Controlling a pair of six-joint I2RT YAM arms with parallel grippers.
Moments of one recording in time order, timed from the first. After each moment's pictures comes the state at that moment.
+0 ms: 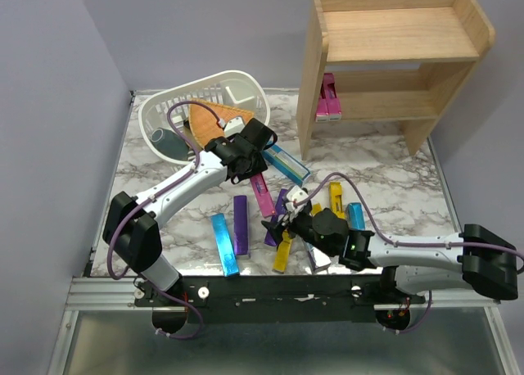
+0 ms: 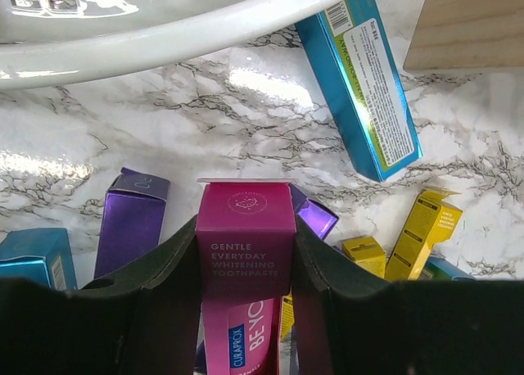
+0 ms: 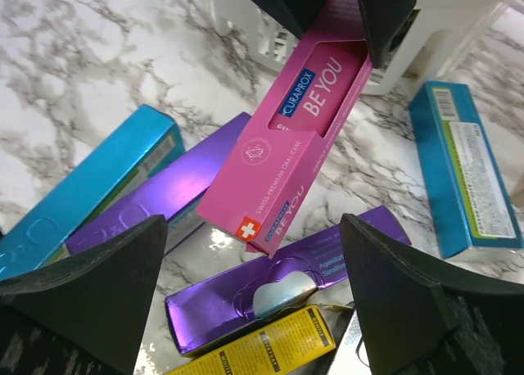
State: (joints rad) left arm -0.71 1.59 1.38 -0.79 -0.32 -1.04; right arm 1.20 1.15 0.46 0.51 0.34 0.01
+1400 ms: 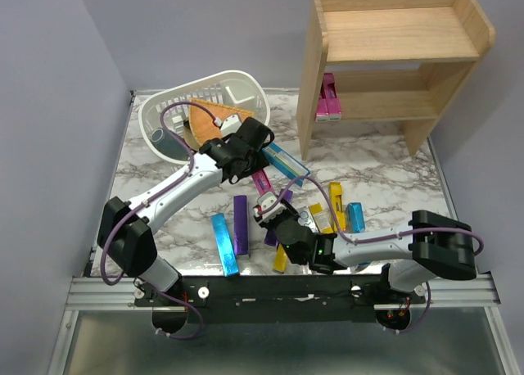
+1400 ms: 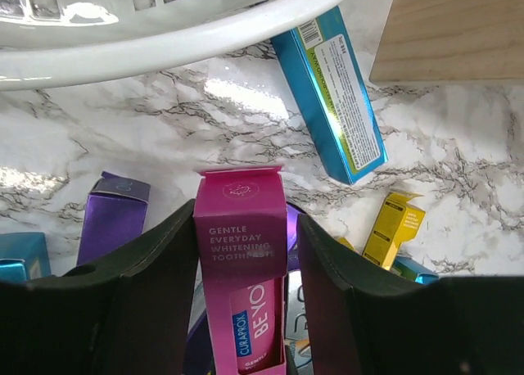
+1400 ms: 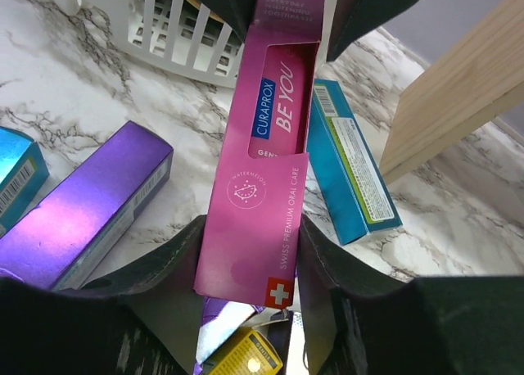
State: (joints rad) left arm -0.71 1.55 1.37 -0.75 -0.32 -1.07; right arm 1.35 1.50 0.65 0.62 0.89 -0.22
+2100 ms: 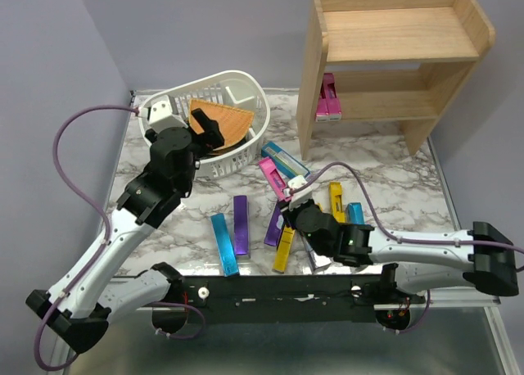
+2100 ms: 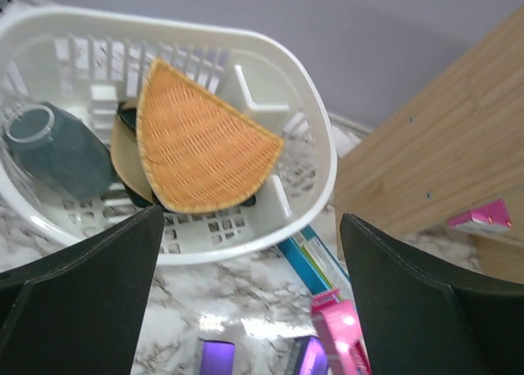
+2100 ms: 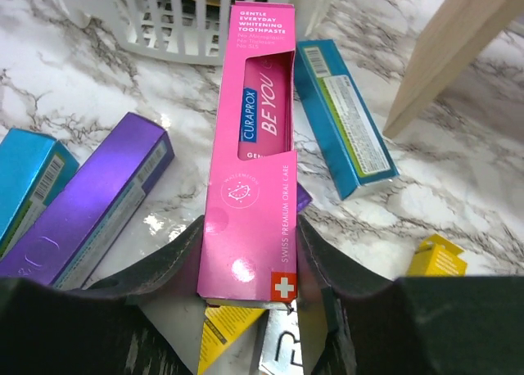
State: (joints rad) left arm -0.63 0.99 1.17 -0.42 -0.60 -0.59; right arm 1.29 1.20 0.67 0.17 0.79 0.09
